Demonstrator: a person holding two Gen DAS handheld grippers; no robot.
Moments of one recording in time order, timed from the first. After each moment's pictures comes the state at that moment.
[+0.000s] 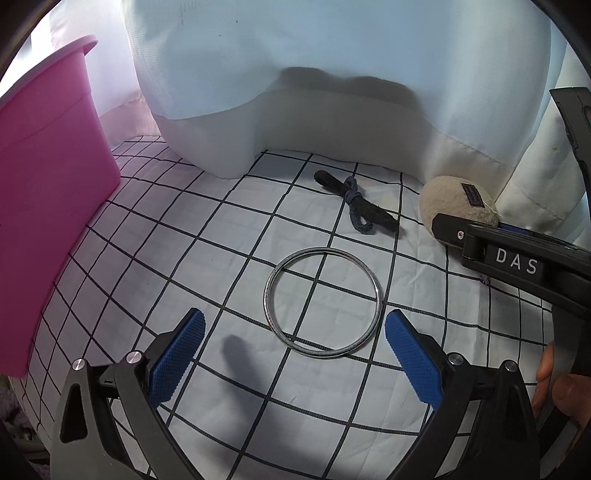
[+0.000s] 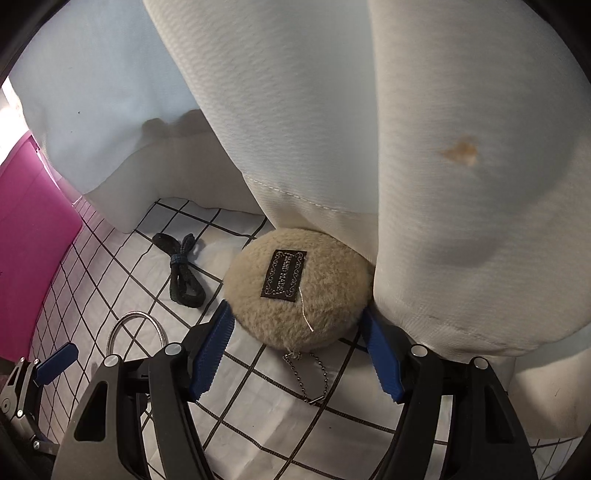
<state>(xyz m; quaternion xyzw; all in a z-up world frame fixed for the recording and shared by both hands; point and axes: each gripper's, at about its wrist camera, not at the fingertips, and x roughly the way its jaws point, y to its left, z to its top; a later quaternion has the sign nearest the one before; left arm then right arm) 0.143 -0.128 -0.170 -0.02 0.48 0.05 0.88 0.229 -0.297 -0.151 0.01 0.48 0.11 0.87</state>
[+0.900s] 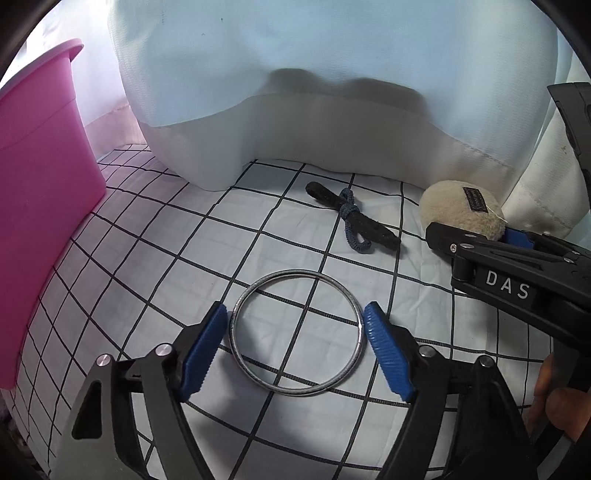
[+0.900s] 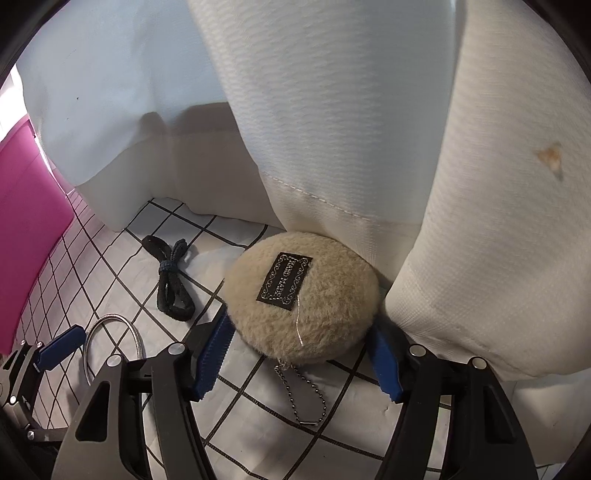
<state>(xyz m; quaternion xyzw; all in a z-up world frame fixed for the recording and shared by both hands) 0.153 -0.130 -0.182 -0.02 0.46 0.05 0.88 0.236 -0.268 -0.166 -0.03 0.46 0.11 0.88</state>
